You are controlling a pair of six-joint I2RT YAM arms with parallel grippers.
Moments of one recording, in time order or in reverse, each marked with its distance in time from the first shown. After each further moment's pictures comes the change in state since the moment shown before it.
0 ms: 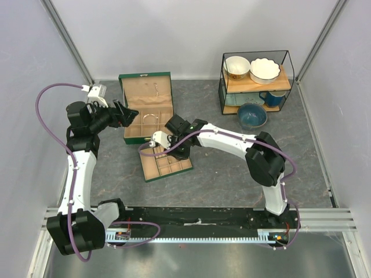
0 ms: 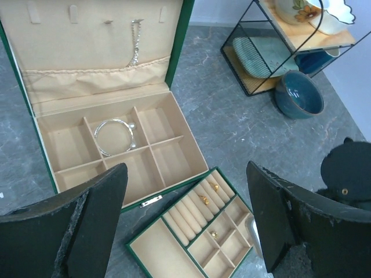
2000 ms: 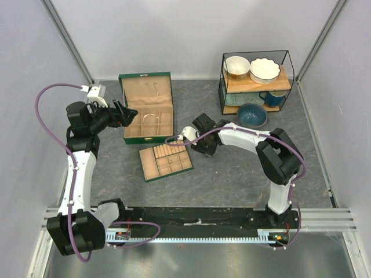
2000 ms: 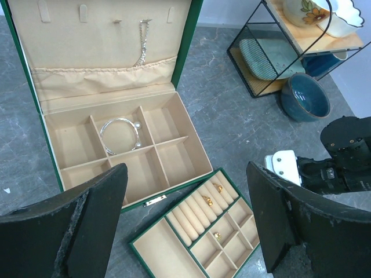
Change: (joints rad) left arm 0.000 -0.004 0.000 -0.011 -0.048 0.000; right arm -0.203 -0.109 -0.329 0.127 0.169 -0.002
